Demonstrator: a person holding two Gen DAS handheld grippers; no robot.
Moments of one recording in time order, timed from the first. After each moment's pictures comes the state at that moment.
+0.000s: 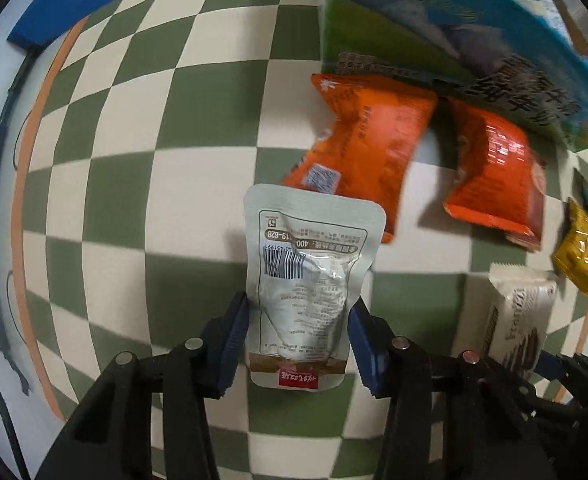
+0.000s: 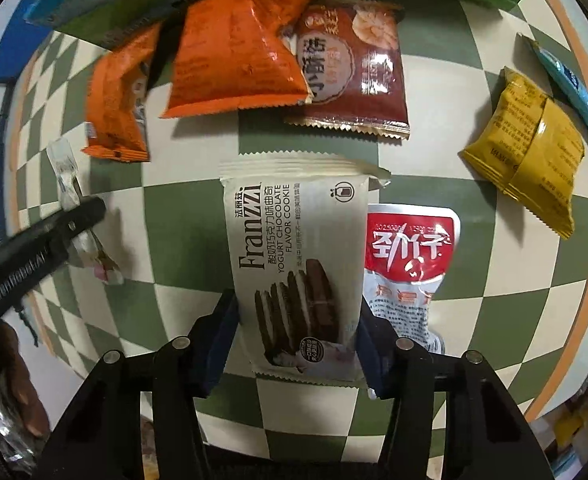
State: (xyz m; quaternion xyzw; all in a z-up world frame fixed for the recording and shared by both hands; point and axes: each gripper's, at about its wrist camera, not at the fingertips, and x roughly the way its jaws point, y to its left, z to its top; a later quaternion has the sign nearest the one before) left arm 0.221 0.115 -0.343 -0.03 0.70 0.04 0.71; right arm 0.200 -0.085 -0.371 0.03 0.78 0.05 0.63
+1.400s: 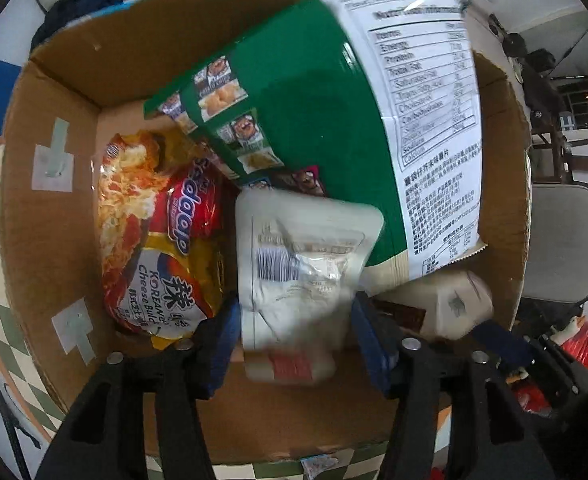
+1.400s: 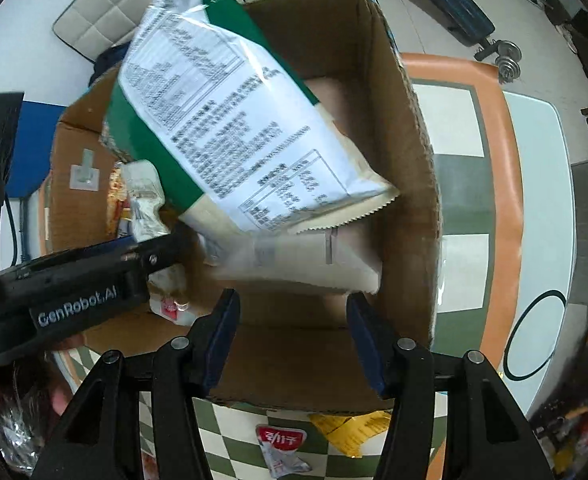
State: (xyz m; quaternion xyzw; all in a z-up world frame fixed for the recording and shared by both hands) left arm 0.499 -0.013 -0.300 -0.09 0.76 -0.07 0.64; right arm 0.476 -0.184 -0.287 0.05 0.73 0.05 0.68
